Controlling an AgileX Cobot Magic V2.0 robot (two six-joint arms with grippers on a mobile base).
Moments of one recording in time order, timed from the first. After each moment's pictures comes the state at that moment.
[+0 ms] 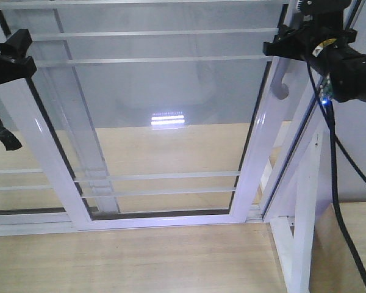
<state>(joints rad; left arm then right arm) -0.15 1.21 -0.71 -0.09 -0.35 0.05 0.13 1.89 -1.23 -0.08 -0.37 -0.03</state>
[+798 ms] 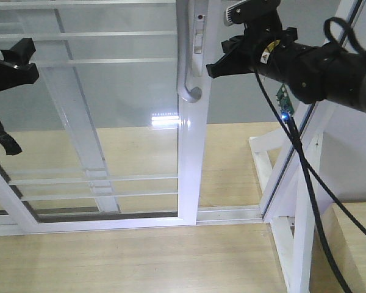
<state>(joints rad) -0.15 1.21 -0.71 -0.09 -0.28 0.05 0.36 1.75 -1.23 -0.17 -0.06 -0.03</state>
